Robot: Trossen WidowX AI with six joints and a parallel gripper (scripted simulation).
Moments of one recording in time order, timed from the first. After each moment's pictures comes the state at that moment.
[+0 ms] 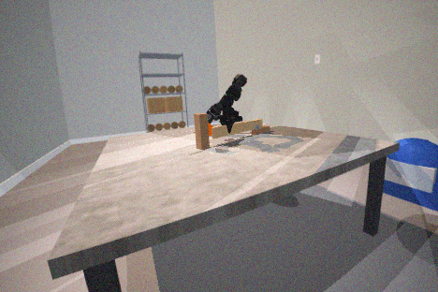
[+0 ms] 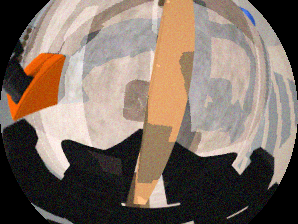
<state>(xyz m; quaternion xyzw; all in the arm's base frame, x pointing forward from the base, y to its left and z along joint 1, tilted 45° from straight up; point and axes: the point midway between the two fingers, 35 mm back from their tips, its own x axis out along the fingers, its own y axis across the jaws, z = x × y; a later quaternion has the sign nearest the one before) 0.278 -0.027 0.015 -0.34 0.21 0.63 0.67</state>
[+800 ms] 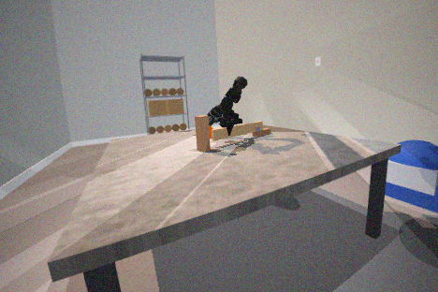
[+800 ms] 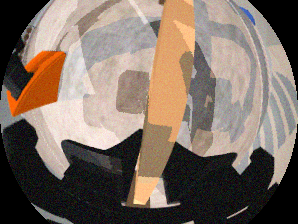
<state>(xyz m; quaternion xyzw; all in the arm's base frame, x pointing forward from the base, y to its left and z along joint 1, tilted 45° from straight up) 0.278 -0.032 0.010 -0.34 0.21 0.63 0.67</state>
